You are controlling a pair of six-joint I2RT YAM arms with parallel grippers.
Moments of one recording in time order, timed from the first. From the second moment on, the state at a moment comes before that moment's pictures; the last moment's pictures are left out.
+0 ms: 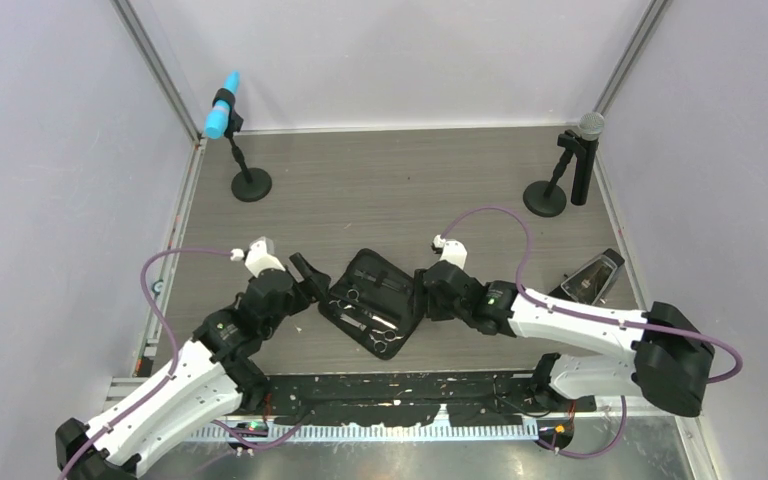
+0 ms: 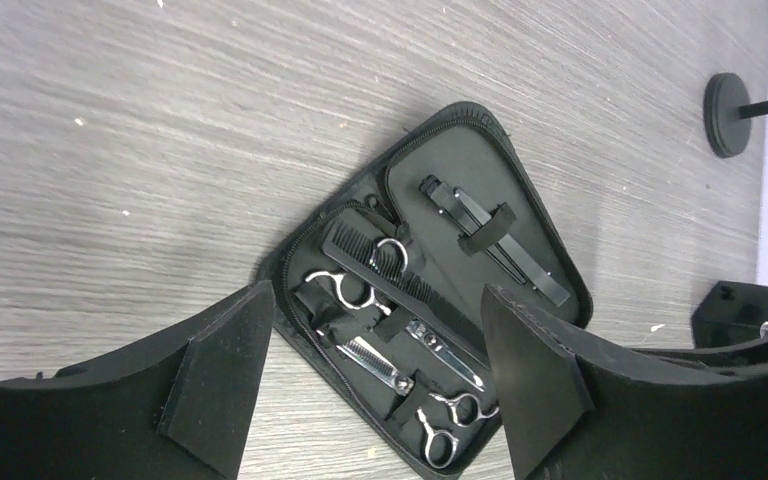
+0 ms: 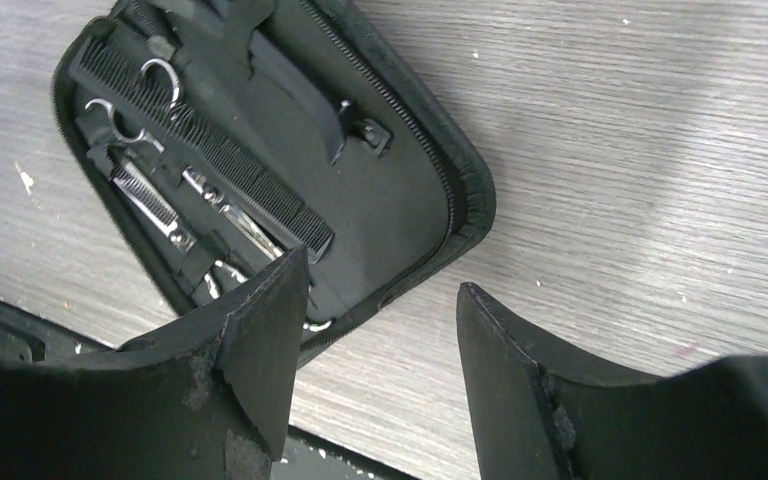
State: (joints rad) left arm -0.72 0.60 0.43 -0.42 -0.40 -0.99; right arm 1.01 1.18 0.66 -0.34 0.30 0.81
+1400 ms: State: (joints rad) left arm -0.27 1.46 1.15 -0.67 -0.07 -0.45; right arm 0.91 1.46 0.68 0.04 -0.07 0.82
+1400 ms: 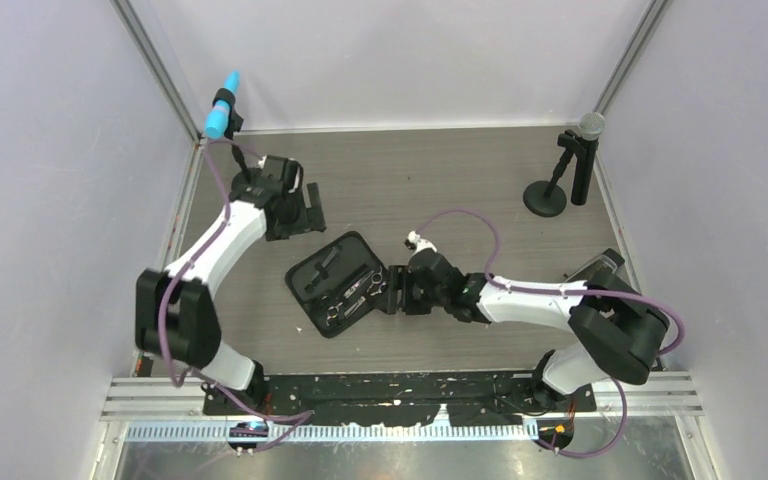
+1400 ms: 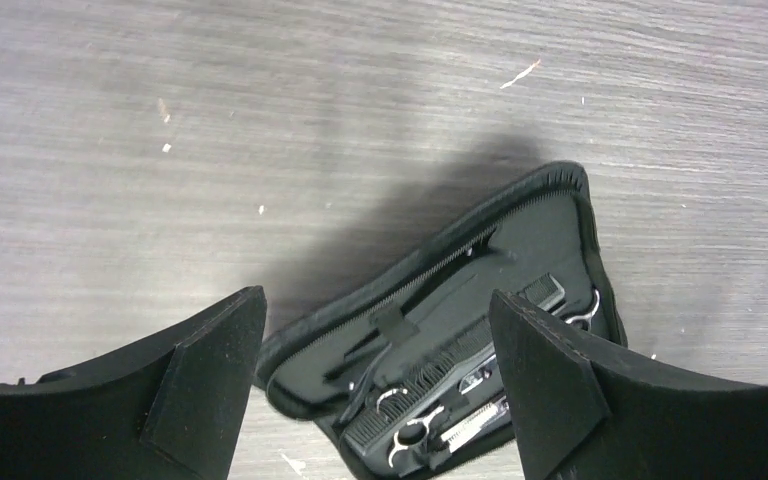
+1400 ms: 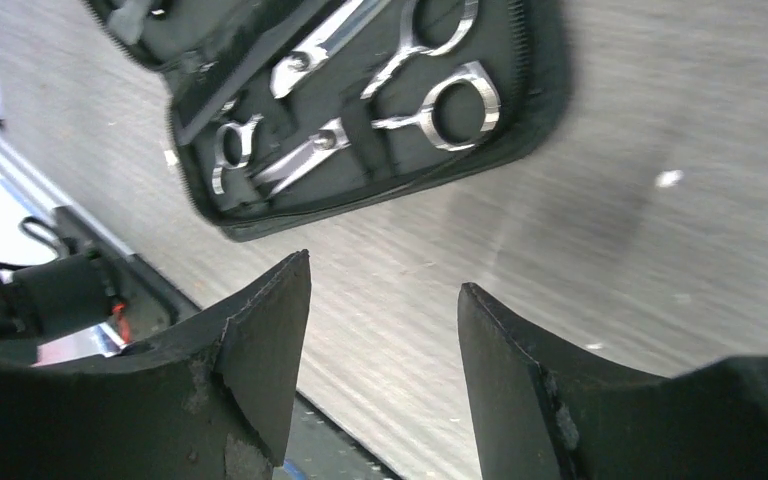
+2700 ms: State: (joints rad) left arm -0.35 1.48 0.86 -0.51 0.56 -0.56; right arm 0.84 1.68 0.69 0.33 -0.09 0.98
